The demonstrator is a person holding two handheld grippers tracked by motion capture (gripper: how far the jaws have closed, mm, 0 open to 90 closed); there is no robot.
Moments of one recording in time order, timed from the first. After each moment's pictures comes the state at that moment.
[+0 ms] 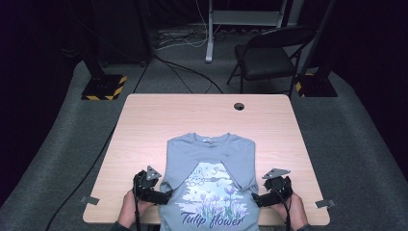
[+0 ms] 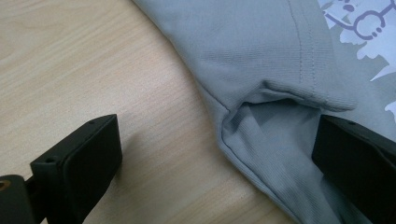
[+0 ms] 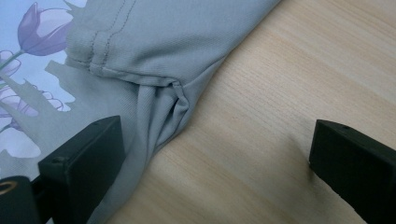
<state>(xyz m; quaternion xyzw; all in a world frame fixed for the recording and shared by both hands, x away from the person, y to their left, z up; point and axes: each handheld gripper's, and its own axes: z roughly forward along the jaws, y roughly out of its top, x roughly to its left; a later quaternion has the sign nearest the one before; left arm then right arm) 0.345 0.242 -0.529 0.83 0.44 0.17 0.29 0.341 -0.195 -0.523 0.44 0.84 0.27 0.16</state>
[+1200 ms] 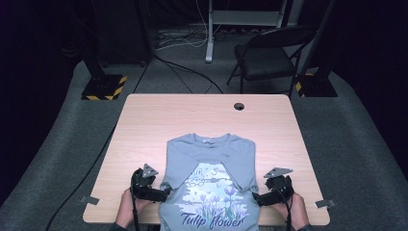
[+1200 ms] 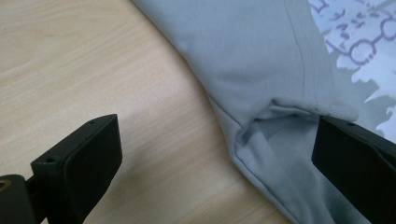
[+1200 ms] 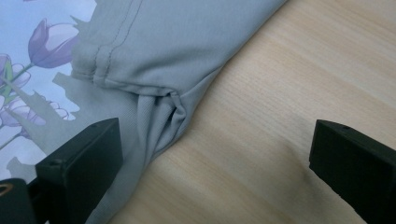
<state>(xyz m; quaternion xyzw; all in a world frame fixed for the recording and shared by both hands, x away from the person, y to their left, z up) 0.349 0.250 -0.520 0.82 0.45 0.16 0.32 0.342 -0.199 -0.520 0.44 0.84 0.28 0.15</state>
